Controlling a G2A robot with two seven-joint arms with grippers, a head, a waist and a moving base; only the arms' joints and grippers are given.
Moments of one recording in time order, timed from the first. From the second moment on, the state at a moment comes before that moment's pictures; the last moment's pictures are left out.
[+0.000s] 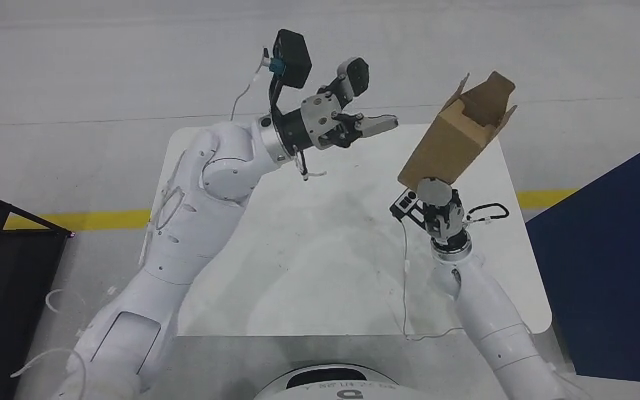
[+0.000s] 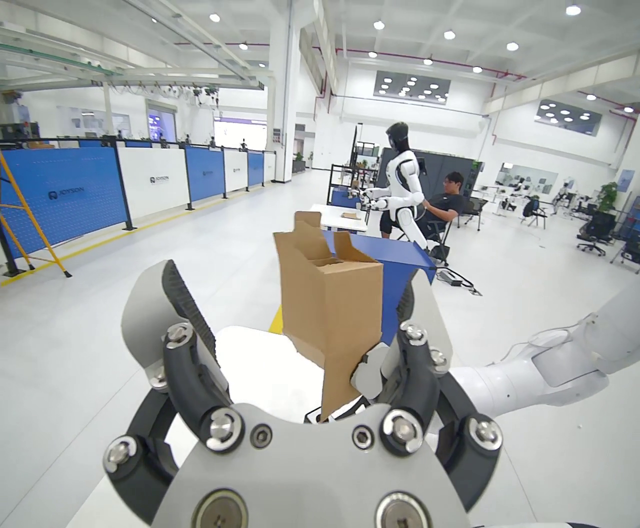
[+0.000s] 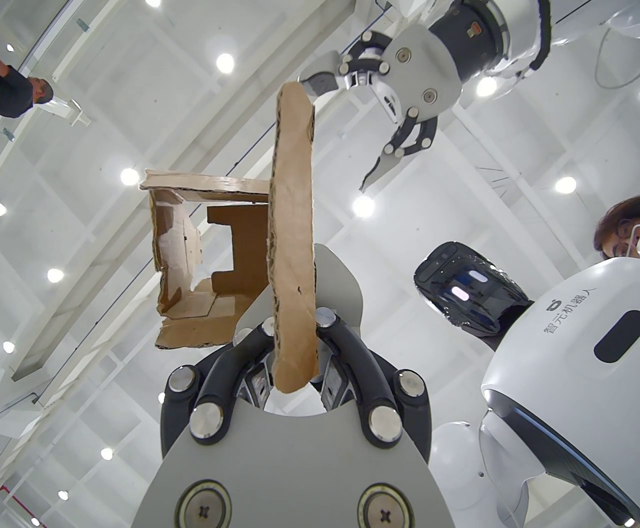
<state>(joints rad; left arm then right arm) 0.87 -1.32 -1.06 -1.57 0.56 -0.70 -0.28 -1.44 -1.22 1.26 -1.37 1.79 0.57 1.25</state>
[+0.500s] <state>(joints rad) 0.92 -1.30 -1.15 -1.61 0.77 -0.65 -0.25 -1.45 -1.21 1.22 -1.41 1.59 0.54 1.21</state>
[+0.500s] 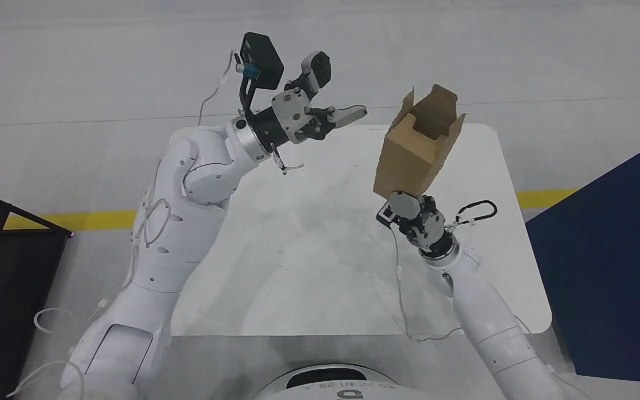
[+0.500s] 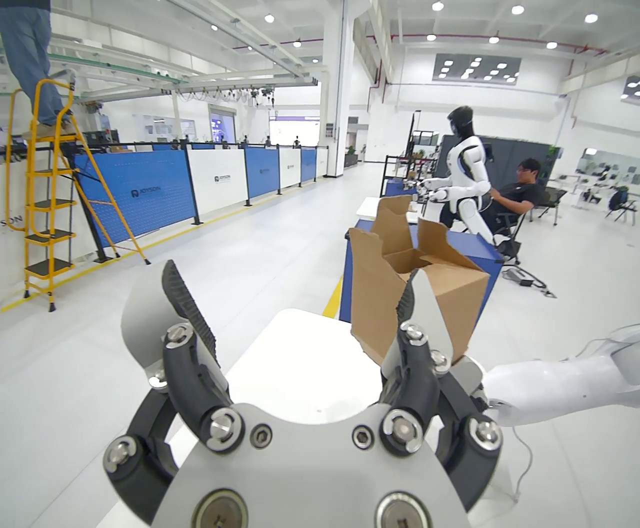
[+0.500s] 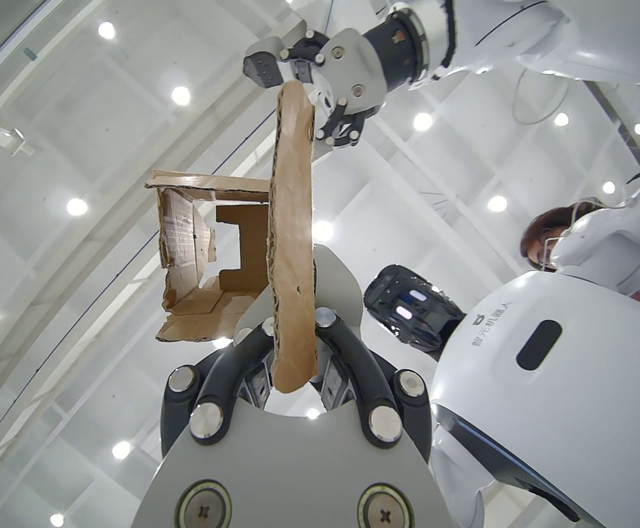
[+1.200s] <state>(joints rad) 0.85 -1.29 -1.10 -1.54 0.72 -0.71 -0.40 -1.47 -1.21 1.19 -1.43 1.49 0.55 1.13</state>
